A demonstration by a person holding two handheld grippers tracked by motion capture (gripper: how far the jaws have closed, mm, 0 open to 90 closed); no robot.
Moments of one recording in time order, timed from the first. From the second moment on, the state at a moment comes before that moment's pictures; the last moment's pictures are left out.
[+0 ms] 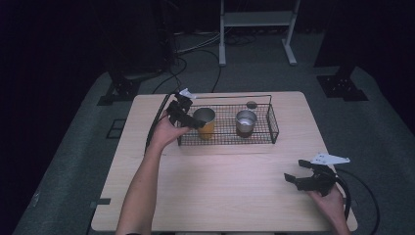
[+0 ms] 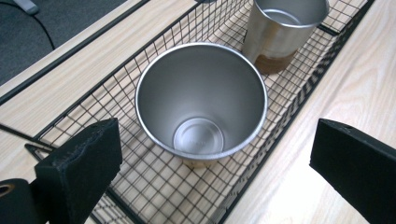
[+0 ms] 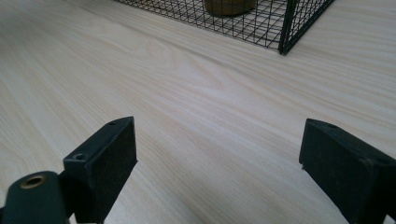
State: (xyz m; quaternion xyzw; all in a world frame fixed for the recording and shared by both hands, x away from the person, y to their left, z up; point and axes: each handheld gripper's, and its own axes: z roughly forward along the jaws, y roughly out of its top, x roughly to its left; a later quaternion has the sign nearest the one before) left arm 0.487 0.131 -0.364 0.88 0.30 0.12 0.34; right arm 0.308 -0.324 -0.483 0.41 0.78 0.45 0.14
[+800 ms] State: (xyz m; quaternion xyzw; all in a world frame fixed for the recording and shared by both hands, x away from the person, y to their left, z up) left arm 0.452 0.154 -0.364 0.87 0.30 0.11 0.37; right arm 0.308 -0.324 -0.484 0.41 0.78 0.45 0.15
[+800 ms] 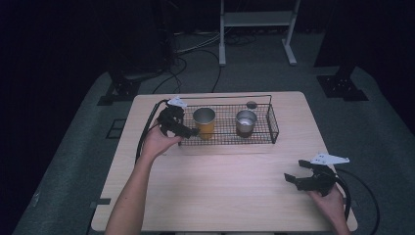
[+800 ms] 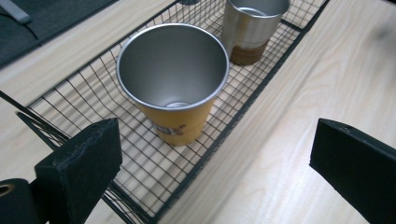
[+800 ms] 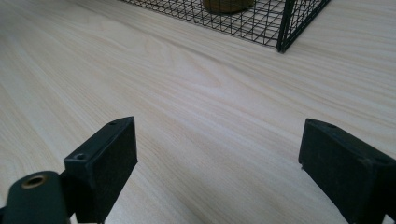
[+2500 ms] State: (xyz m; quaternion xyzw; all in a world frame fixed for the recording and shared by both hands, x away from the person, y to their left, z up) left arm 0.397 0.190 -0.380 0.86 0.30 0.12 0.40; right arm 0.309 -0.320 -0.485 0.42 0.78 0.45 0.14
